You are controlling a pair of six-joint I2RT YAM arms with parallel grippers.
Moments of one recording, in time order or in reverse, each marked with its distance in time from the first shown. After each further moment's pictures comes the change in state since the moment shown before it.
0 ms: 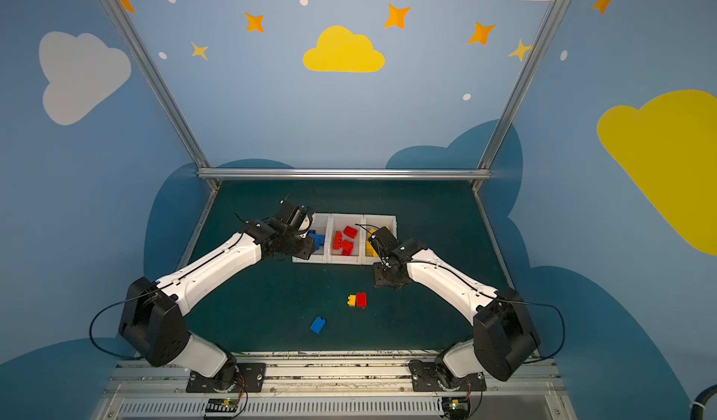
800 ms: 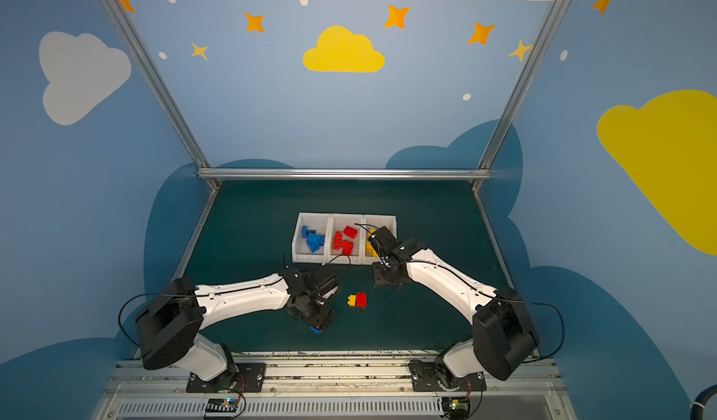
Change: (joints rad) left arm -0.401 0.042 -0.339 -0.032 0.079 -0.222; right arm -0.001 0.005 0.000 0.015 -0.025 -0.003
